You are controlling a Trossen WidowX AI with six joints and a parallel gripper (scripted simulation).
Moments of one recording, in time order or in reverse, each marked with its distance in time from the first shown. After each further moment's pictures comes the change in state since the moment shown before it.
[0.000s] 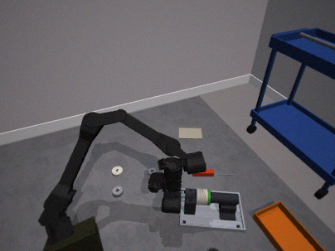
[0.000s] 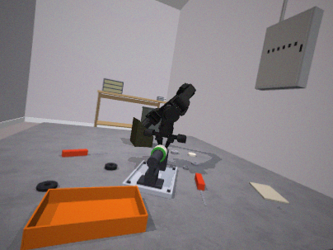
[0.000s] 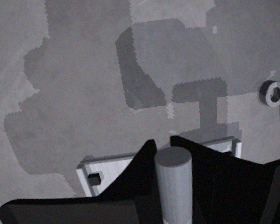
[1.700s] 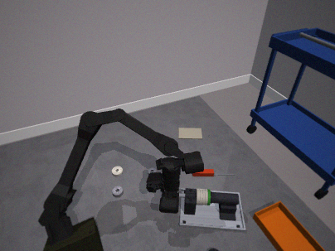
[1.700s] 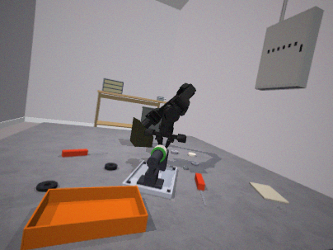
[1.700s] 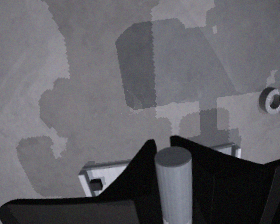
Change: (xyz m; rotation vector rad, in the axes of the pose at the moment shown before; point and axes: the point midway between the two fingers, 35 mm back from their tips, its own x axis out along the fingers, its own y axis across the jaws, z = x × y) arm 0.000 0.000 0.007 0.000 0.000 0.000
